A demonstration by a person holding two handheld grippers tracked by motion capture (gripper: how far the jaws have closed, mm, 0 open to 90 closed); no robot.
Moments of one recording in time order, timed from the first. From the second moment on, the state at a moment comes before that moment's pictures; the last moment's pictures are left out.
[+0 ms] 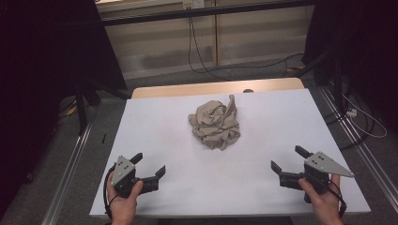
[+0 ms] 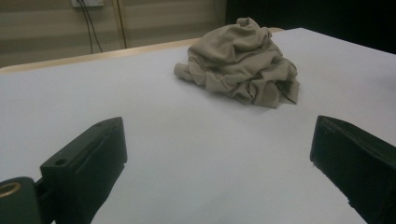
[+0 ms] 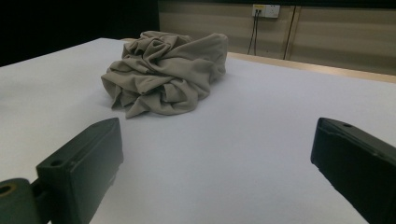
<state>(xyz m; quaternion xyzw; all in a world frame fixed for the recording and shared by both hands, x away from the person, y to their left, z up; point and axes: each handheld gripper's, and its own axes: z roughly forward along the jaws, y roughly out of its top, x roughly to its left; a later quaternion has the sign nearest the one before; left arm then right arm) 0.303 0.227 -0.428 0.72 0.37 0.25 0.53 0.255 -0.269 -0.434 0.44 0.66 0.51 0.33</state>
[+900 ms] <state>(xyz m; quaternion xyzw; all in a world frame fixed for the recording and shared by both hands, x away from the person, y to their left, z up) 0.311 0.208 -0.435 0.77 0.34 0.18 0.51 0.269 -0.241 -0.442 0.41 0.72 0.48 0.29</state>
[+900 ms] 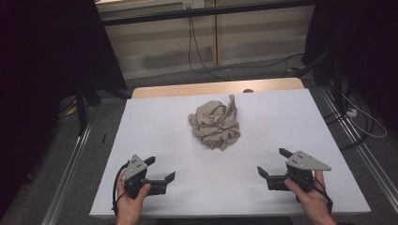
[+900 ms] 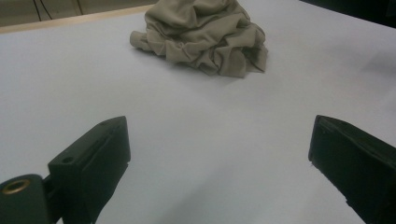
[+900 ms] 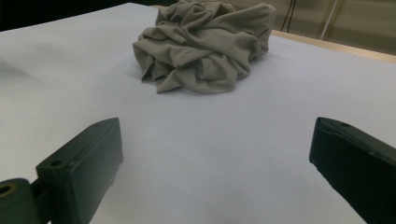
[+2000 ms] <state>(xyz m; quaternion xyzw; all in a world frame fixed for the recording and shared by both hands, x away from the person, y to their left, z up) 0.419 0.142 -0.414 0.79 0.35 0.14 0.49 0.387 -0.192 -0.416 0.42 0.74 0.45 0.25</state>
